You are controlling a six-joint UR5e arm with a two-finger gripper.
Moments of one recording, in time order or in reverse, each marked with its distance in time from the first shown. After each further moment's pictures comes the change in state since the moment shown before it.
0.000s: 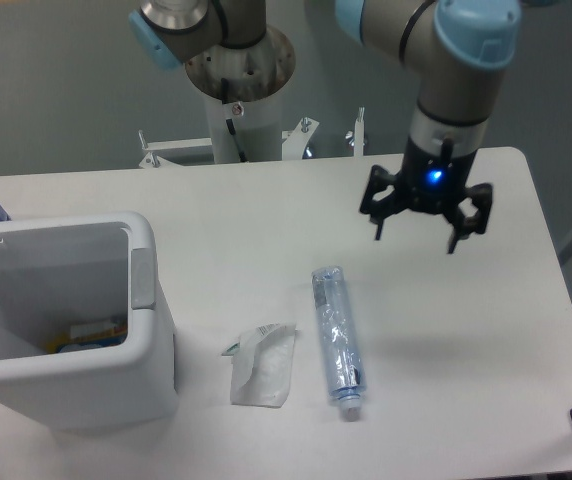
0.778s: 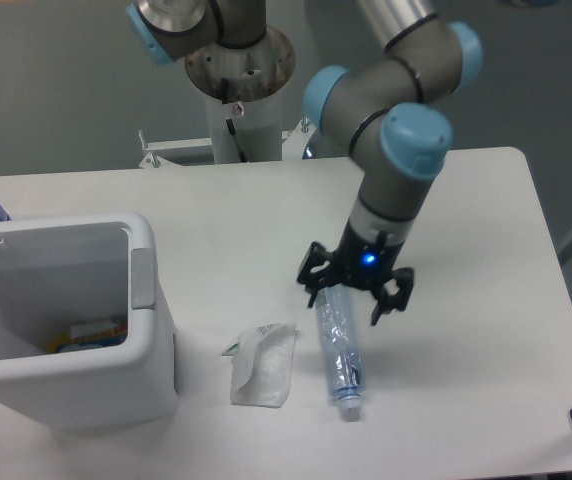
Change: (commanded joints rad) arm -0.129 -0.138 -0.164 0.337 -0.121 -0.054
